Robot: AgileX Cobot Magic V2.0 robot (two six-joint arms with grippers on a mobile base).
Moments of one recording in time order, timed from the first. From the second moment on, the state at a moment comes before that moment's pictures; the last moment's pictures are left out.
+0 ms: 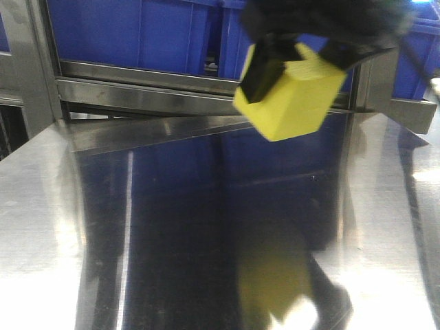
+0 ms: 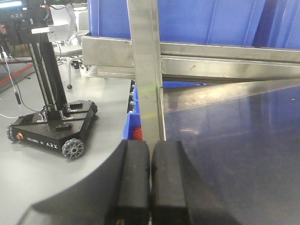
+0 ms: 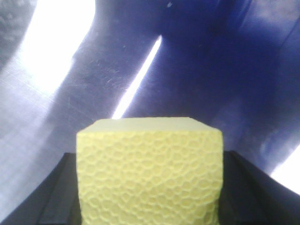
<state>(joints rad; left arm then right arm) -0.03 -0.01 0.00 0.23 0.13 -0.20 0.64 1.32 -0.92 -0.10 0.40 0.17</state>
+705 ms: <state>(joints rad) -0.03 -0.01 0.00 0.23 0.13 -0.20 0.62 0.52 -0.47 -0.25 0.18 0.17</state>
